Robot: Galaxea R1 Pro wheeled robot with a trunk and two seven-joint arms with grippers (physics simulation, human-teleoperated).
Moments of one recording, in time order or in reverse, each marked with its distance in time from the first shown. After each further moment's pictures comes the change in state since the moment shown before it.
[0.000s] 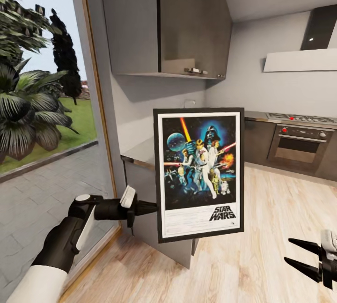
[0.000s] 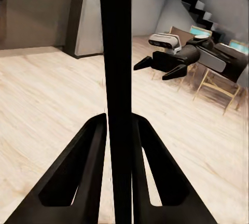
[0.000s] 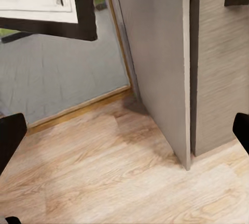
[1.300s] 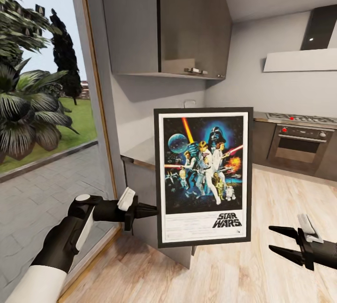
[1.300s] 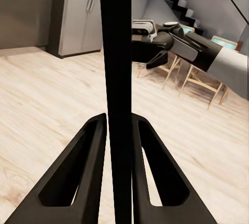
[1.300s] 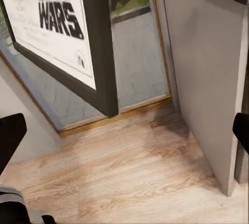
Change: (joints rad) left arm 0.000 0.005 -0.009 -0.006 0.002 -0.004 -0.069; right arm -0.119 0.003 0.126 -0.012 -0.004 0.103 0.089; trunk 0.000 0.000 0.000
